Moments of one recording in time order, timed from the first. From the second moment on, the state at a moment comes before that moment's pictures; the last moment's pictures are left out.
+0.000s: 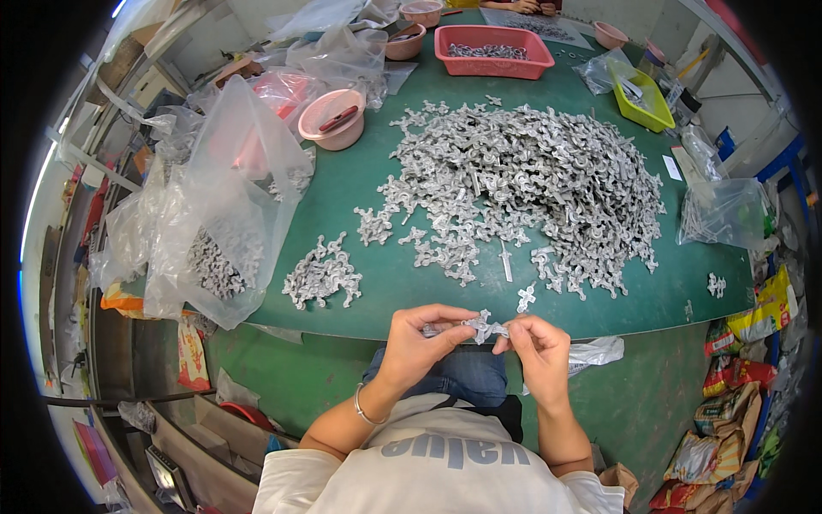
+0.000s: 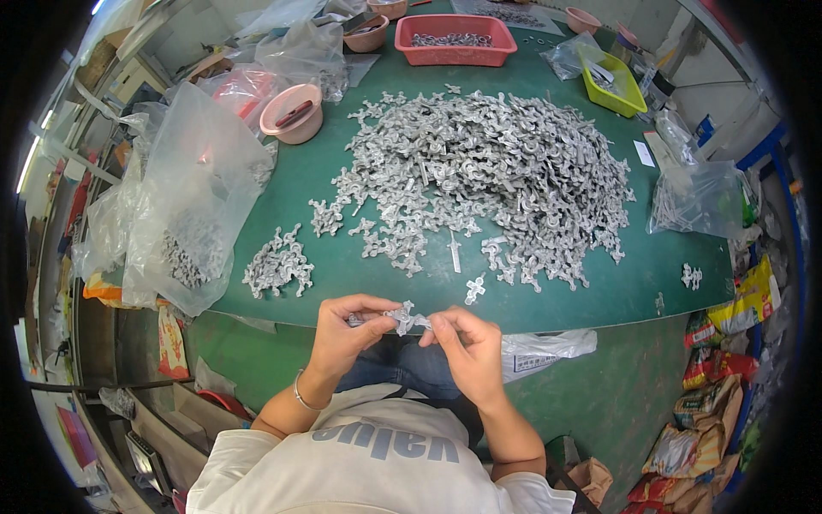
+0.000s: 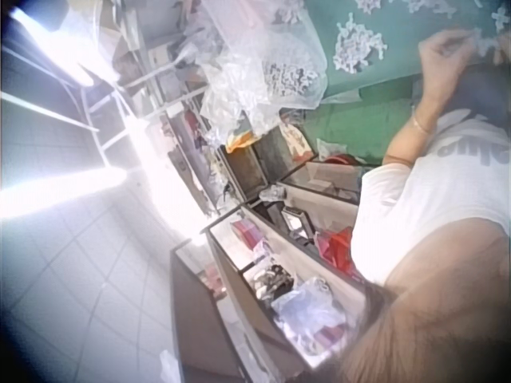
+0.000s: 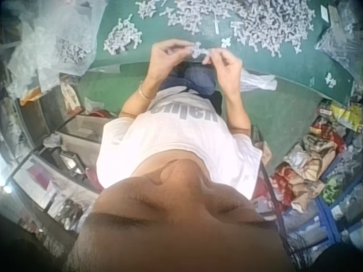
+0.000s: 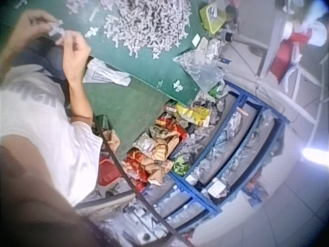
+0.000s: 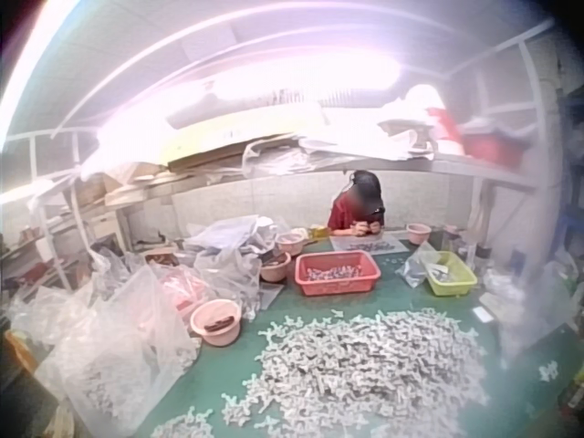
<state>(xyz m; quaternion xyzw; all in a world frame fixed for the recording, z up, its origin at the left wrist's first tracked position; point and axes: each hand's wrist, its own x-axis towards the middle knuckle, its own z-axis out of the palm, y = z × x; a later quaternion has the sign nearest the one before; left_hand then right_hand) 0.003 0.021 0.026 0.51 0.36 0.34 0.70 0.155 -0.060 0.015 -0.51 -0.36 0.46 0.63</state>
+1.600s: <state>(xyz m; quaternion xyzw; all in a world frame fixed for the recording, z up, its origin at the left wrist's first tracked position) -0.012 0.028 0.015 0.47 0.37 0.31 0.73 0.151 -0.055 0.010 -0.57 -0.45 0.33 0.60</state>
